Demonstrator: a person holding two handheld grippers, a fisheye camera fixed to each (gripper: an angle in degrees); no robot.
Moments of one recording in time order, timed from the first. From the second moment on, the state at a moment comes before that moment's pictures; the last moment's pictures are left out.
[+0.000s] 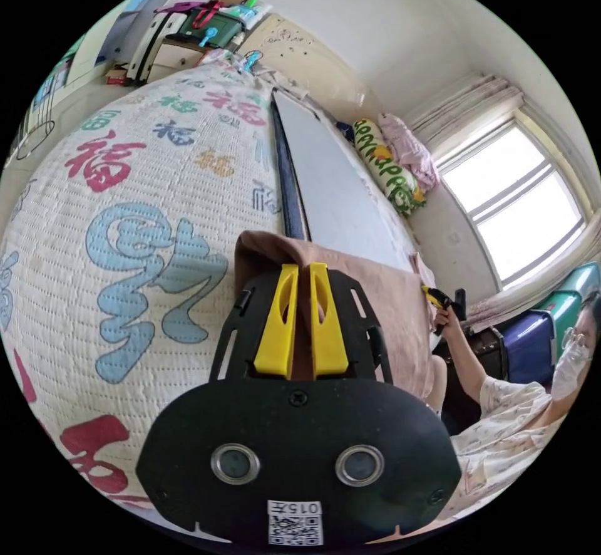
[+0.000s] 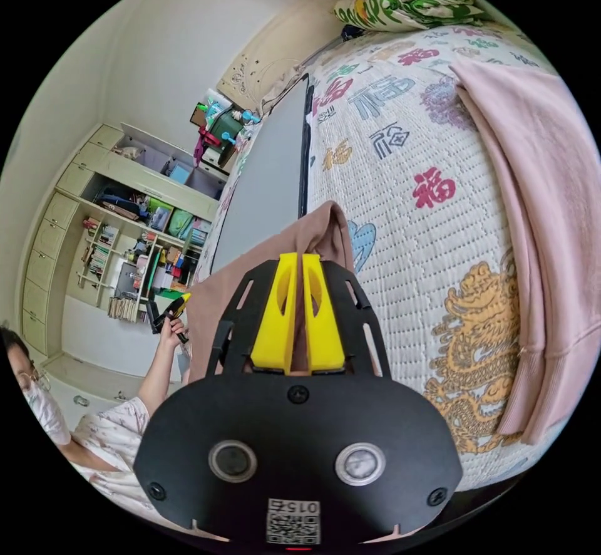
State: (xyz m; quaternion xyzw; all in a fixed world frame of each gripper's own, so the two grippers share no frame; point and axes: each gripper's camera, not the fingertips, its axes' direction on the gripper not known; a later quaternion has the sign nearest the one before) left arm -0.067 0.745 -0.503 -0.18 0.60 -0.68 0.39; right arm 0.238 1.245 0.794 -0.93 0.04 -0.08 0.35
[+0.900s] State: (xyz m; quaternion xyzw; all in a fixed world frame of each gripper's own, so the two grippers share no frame) left arm -0.178 0.678 -0.803 -0.11 0.56 -0.71 0.43; right arm 0.212 0.956 0.619 -0.94 -0.10 0.01 0.32
